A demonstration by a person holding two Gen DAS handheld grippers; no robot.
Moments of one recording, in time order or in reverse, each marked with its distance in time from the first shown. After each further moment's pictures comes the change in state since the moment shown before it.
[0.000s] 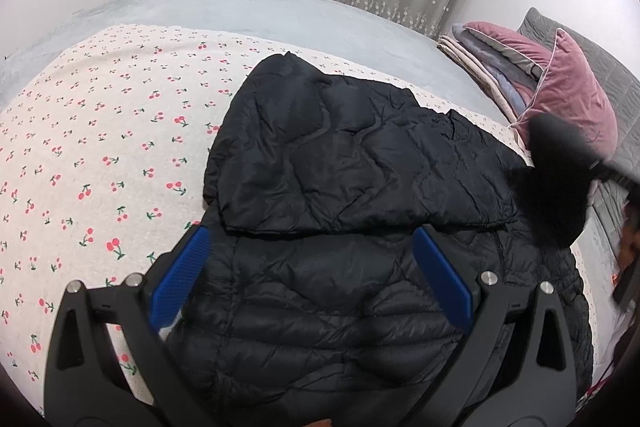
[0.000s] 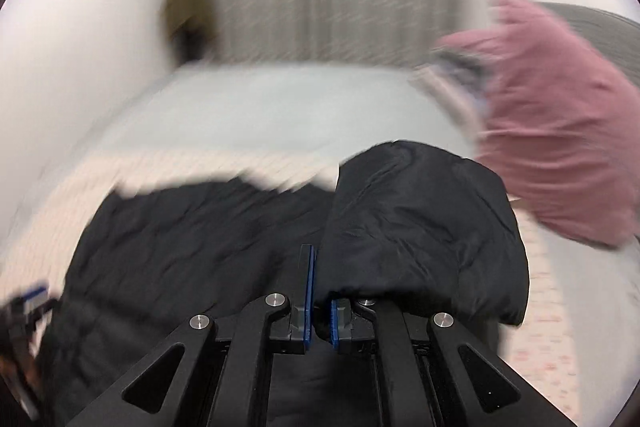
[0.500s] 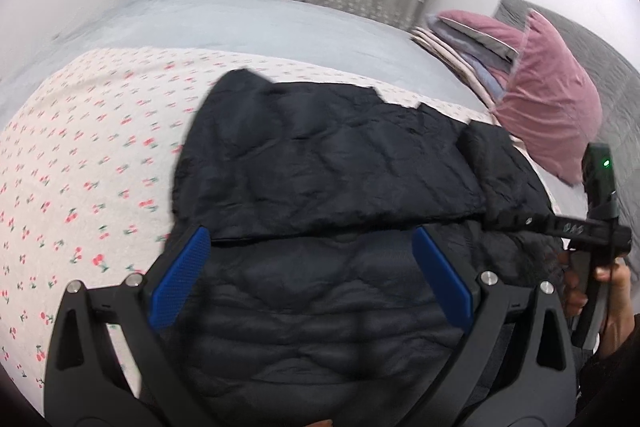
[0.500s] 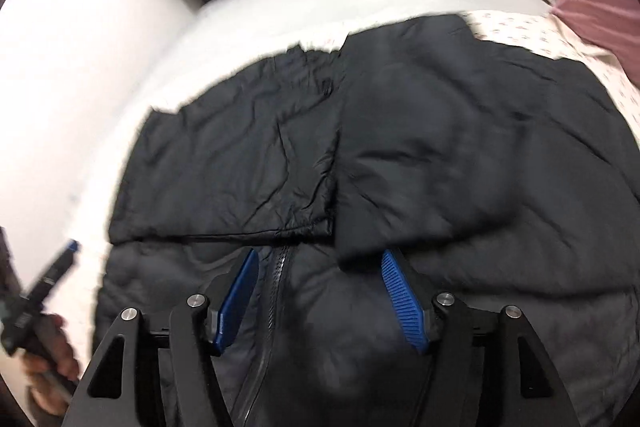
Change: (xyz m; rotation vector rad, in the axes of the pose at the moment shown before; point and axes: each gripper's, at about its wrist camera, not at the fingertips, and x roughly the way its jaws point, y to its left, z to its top) left arm -0.013 -0.049 0.006 0.114 0.001 -0.047; right arm 0.052 -0.002 -0.067 0.266 0.263 0.285
